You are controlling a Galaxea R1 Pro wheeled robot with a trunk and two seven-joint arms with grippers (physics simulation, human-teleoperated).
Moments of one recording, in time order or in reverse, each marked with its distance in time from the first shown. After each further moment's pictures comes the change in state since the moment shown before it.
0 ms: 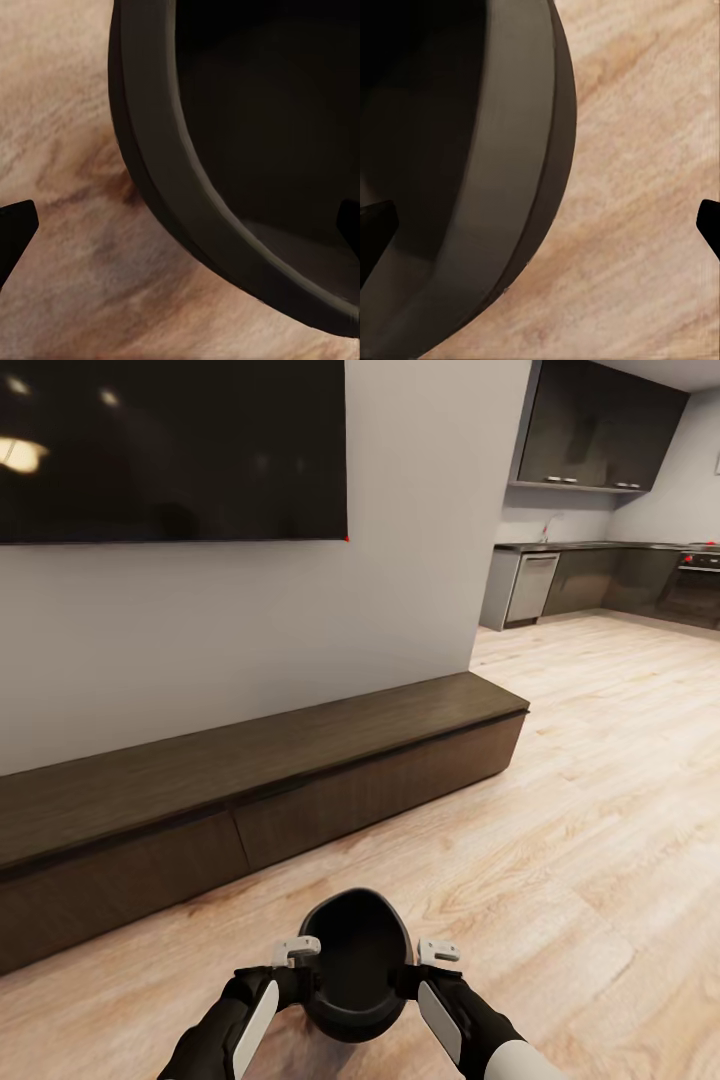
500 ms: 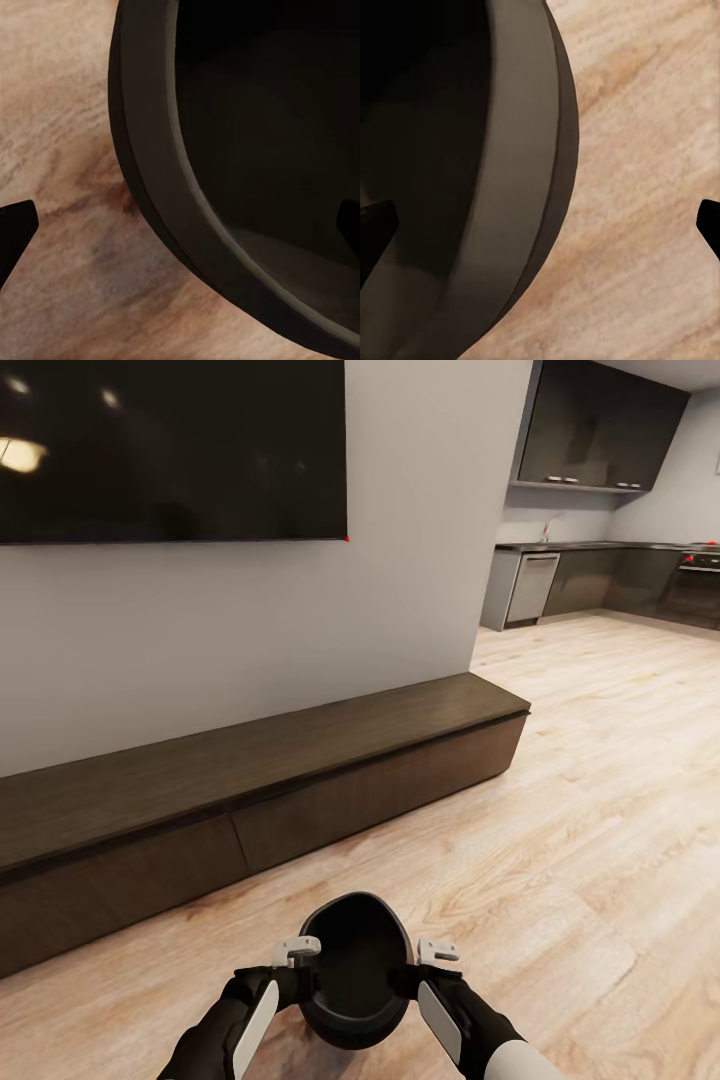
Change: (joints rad) left arm 0.000 0.000 0.000 0.000 0.000 -0.001 0.000; right arm 0.000 0.000 0.001 0.000 -0.001 -0.005 0.000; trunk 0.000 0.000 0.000
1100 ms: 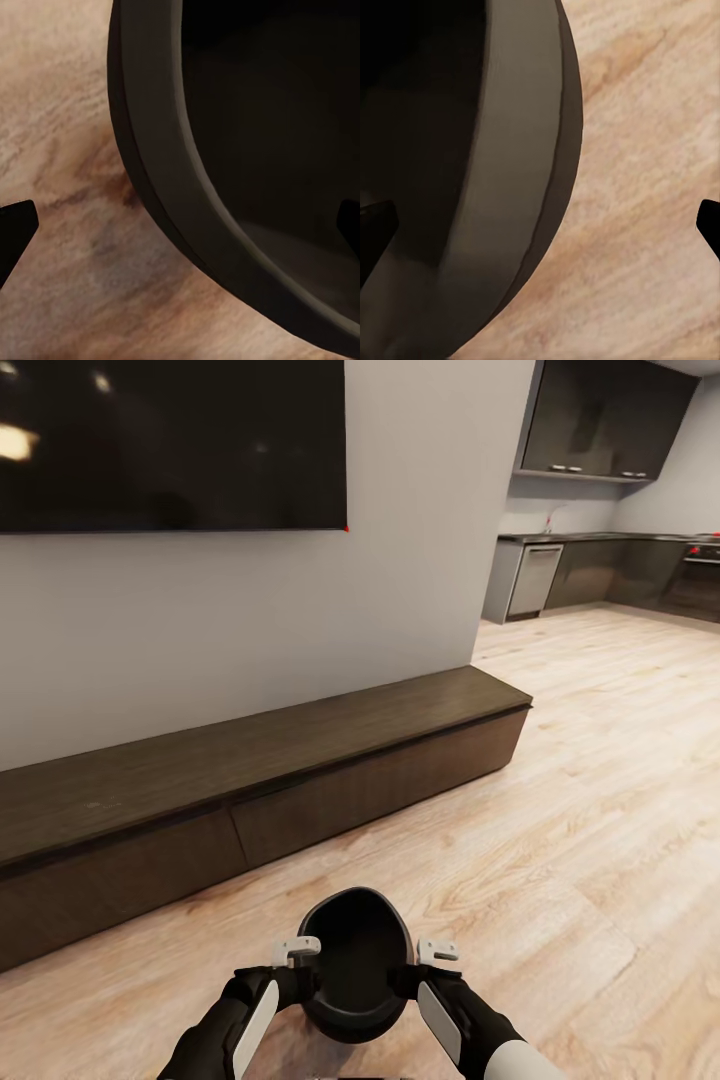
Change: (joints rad) left arm 0.000 0.000 0.000 0.000 0.000 0.000 0.000; right arm 0.000 0.000 0.005 0.000 0.001 0.000 0.006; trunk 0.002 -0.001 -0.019
